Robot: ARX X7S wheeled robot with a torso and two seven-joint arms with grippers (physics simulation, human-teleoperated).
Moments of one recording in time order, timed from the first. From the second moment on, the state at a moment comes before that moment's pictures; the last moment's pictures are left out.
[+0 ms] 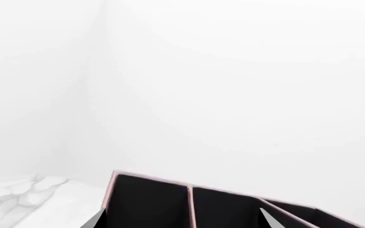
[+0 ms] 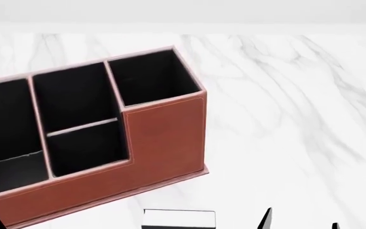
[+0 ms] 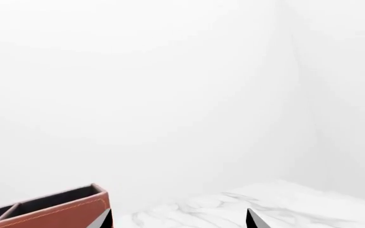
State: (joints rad) left arm 0.09 -0.24 0.16 0.03 -0.24 0.63 -0.39; right arm -0.10 0.22 -0.20 -0.02 0.24 -0.62 0.33
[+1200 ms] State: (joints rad) left arm 0.09 -0.26 0.17 0.04 -0.24 0.63 -0.41; right arm -0.08 0.23 -0.22 0.00 0.21 -0.62 0.37
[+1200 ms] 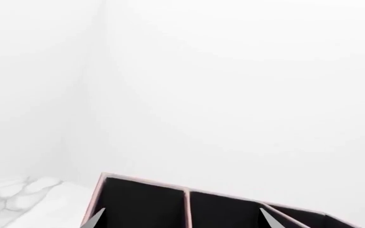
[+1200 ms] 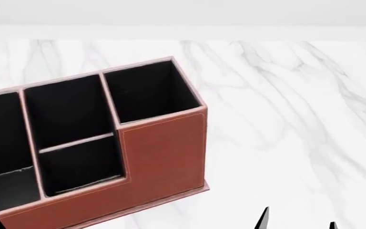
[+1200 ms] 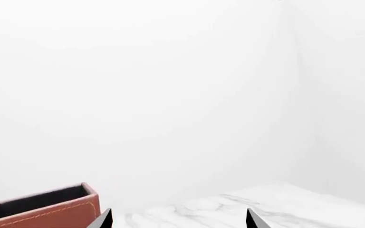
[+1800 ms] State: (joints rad) left arm 0.09 -0.26 0.18 0.03 -0.24 0.63 -0.41; right arm -0.08 0.23 -0.22 0.00 0.19 -0.61 0.39
